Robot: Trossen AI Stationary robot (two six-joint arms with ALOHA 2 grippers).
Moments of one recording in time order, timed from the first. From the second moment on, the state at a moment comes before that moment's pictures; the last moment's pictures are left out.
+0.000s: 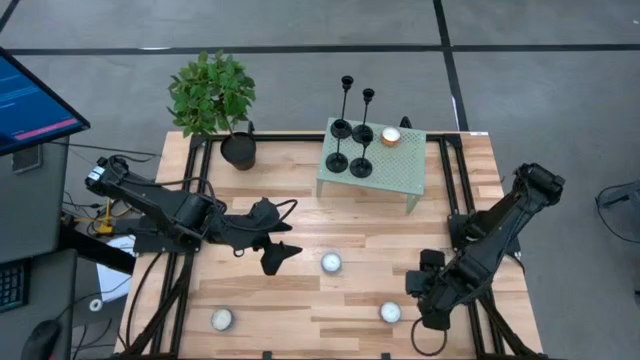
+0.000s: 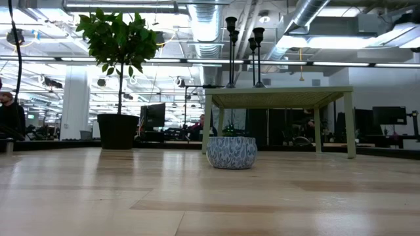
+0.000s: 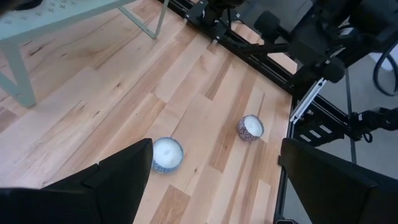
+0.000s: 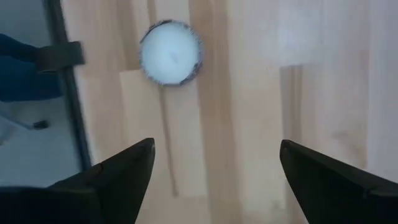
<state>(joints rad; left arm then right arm) -0.46 1.11 1.25 -0.58 -0.44 -0.79 0.84 1.45 1.13 -1.05 0.10 0.93</state>
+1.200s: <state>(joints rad) -0.46 1.11 1.25 -0.58 -0.44 -0.79 0.82 1.63 1.13 -0.77 0.16 0.52</state>
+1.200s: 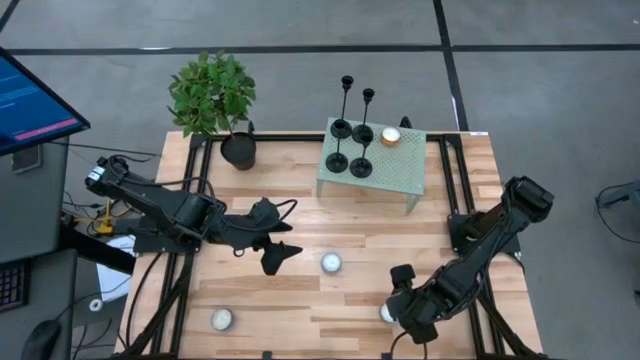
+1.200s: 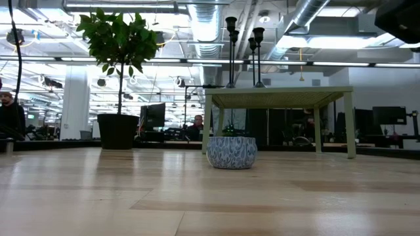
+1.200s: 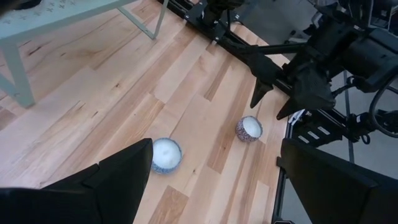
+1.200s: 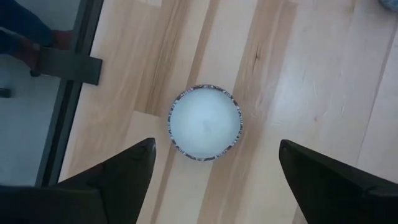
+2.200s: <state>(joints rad) -0.46 1.11 1.25 -0.55 -0.41 -0.79 0.78 1.77 1.13 -0.65 0.16 0.52</state>
